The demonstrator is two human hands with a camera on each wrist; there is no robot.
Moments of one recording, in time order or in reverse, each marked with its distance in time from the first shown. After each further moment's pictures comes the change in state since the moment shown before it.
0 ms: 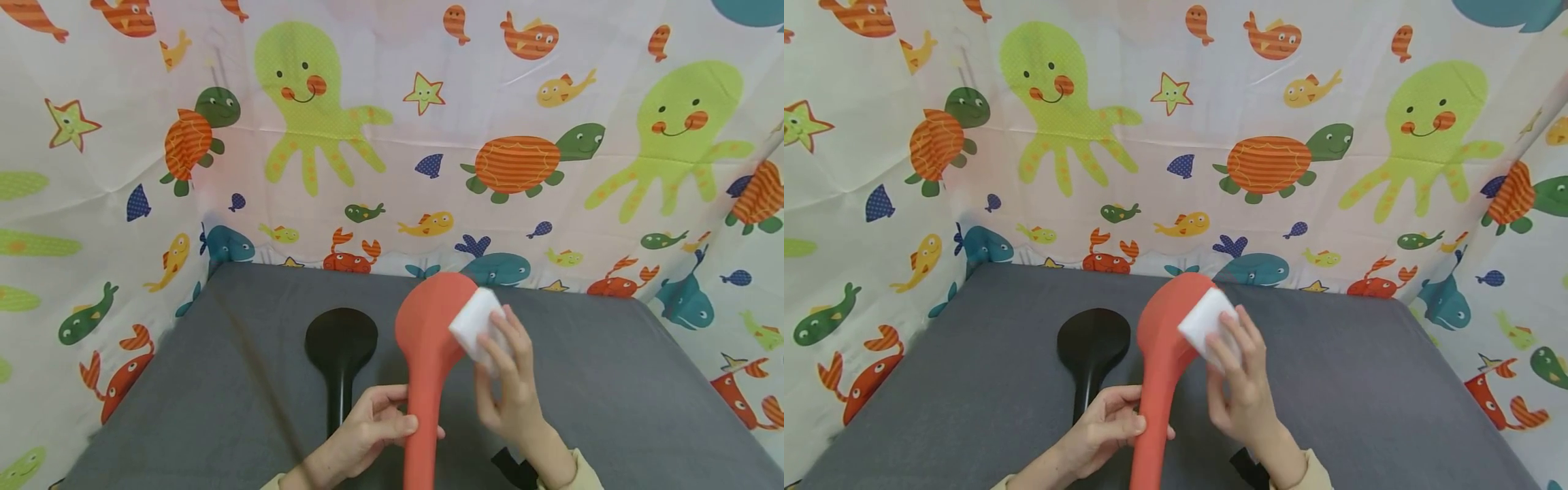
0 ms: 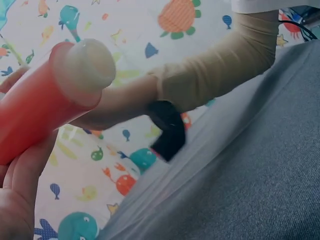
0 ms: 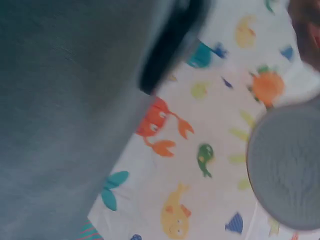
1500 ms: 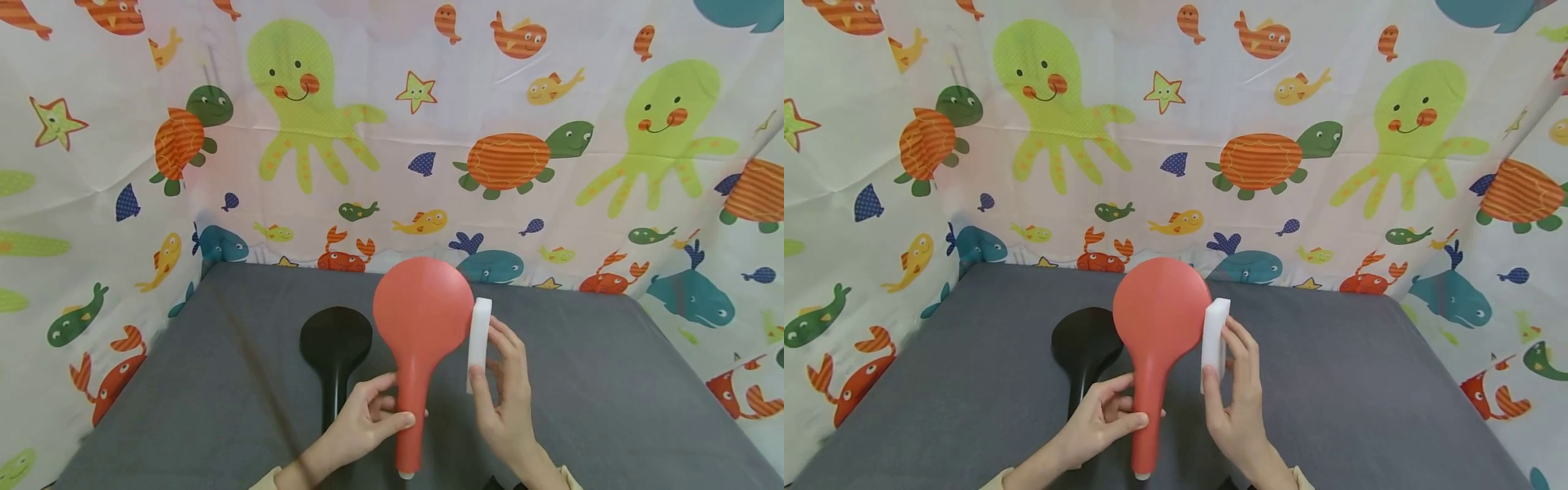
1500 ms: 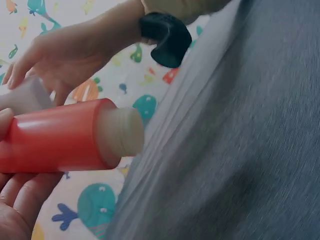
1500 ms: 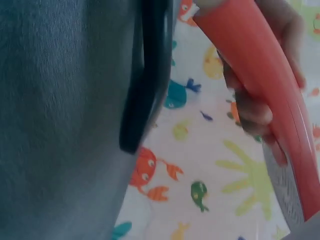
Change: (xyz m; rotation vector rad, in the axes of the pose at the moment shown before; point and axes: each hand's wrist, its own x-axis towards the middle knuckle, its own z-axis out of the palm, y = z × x) left_hand 0.000 0.000 -0.009 0.483 0.100 0.094; right_hand -0.009 -0.023 -0.014 0.224 -0.062 0.466
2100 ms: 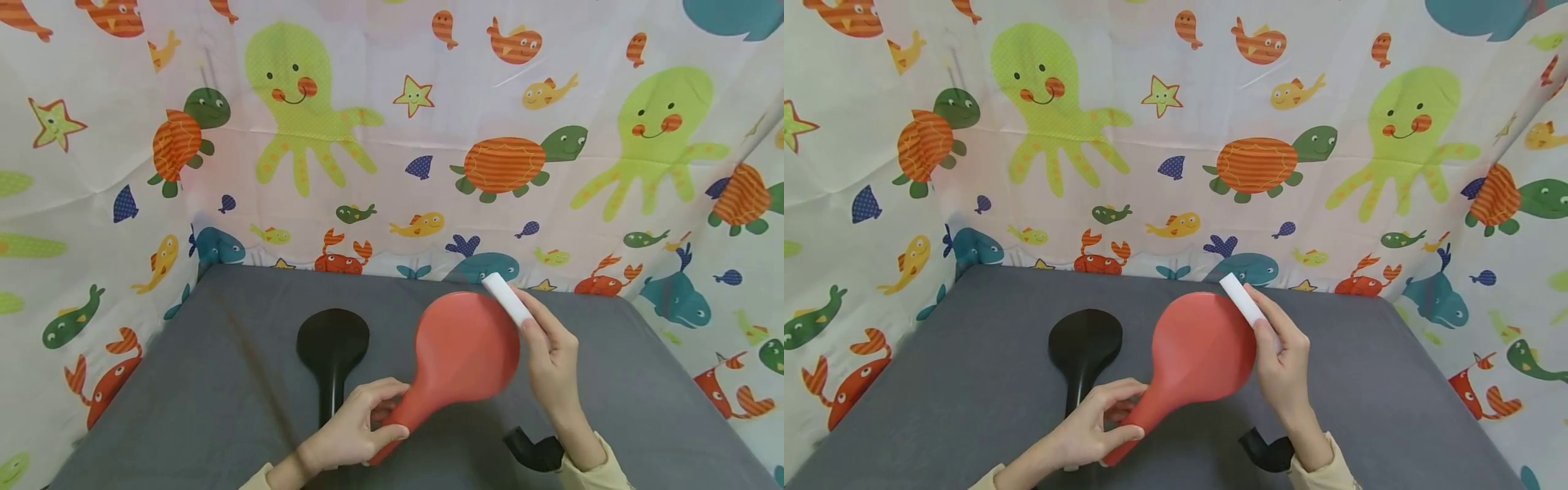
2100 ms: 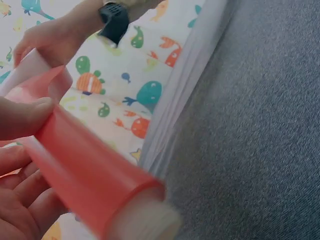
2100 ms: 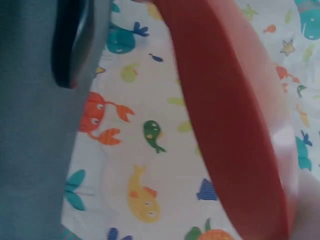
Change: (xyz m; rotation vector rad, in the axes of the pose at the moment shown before) left_hand 0.001 0.004 -0.007 0.344 -0.070 -0.004; right_hand 0.039 0.014 -0.043 -0.029 0.053 0.216
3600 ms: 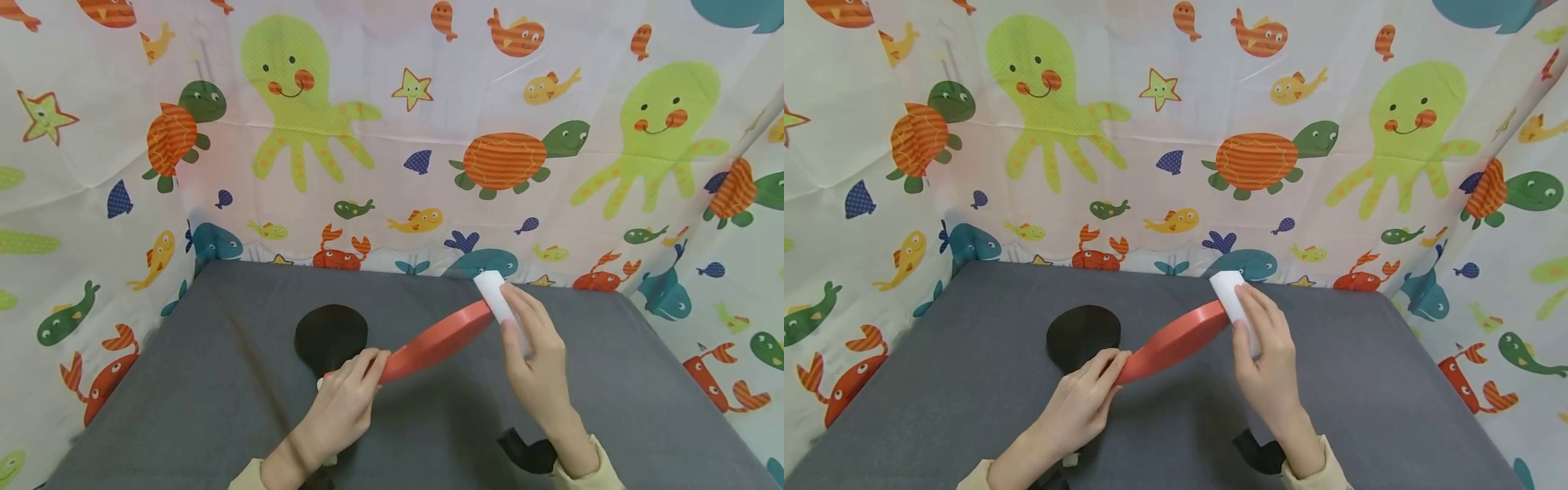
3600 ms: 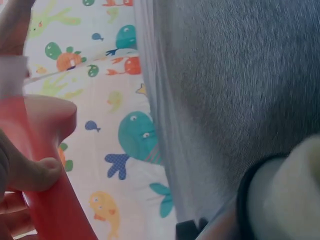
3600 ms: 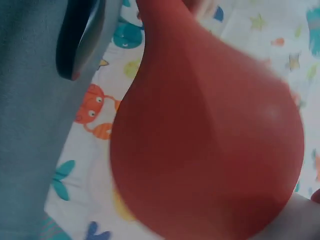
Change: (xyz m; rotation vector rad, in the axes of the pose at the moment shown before) left_hand 0.003 0.003 -0.013 1.155 0.307 0.310; right_hand -0.006 -0.001 0.009 -0.274 -0.029 -0.142
